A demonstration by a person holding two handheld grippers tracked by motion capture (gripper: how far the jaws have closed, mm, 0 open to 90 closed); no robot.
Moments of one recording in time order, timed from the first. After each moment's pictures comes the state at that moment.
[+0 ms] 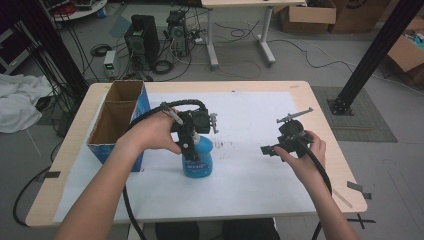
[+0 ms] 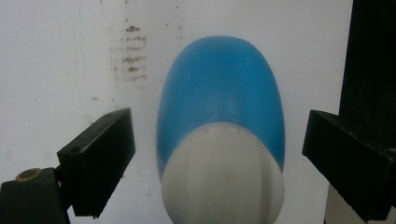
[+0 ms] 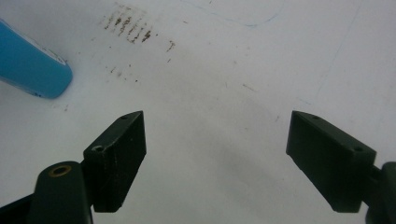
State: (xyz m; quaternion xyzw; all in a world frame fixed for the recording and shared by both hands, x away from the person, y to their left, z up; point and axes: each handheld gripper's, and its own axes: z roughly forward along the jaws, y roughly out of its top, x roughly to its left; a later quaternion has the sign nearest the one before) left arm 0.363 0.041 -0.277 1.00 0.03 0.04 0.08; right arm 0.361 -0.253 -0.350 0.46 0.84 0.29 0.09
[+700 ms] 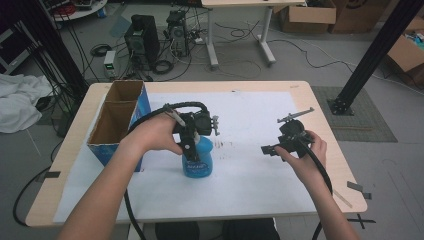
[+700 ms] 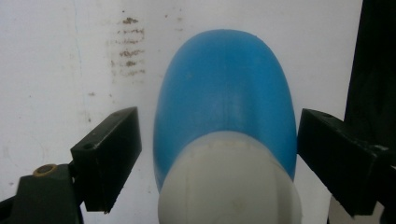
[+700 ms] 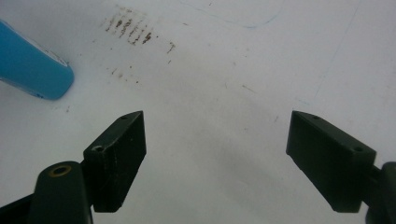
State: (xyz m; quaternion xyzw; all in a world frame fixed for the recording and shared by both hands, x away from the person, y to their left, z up) left arm 0.365 0.037 -0.283 1.00 0.03 0.03 0.06; right arm 0.360 -0.254 -0.348 0.46 0.83 0.29 0.09
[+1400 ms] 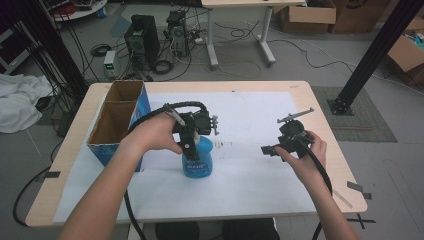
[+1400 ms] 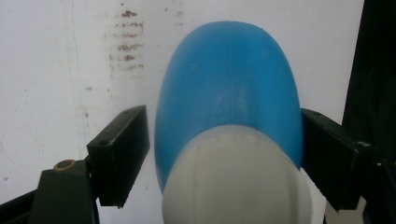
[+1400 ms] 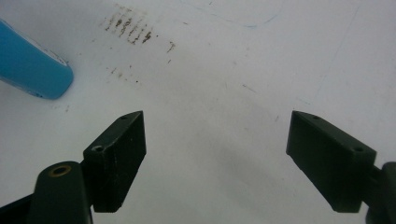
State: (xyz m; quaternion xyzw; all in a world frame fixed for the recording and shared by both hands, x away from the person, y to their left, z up) left arm 0.367 0.037 -0.285 1.00 0.04 0.03 0.05; right arm 0.360 -0.254 -0.350 0.46 0.83 0.30 0.09
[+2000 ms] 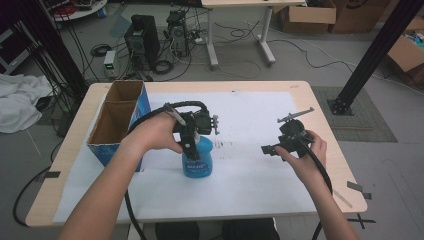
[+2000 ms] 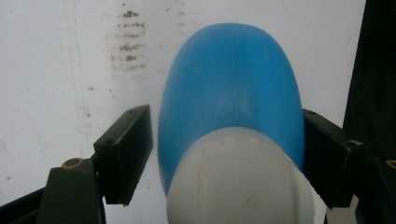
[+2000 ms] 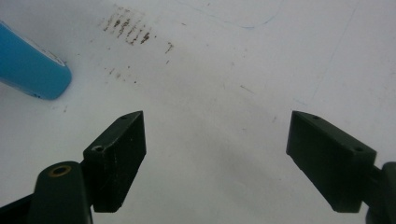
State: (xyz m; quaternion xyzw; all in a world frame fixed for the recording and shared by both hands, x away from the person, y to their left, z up) left arm 0.367 0.036 -0.283 1.00 0.04 0.03 0.05; right arm 0.360 -0.254 -0.348 0.46 0.83 0.29 0.10
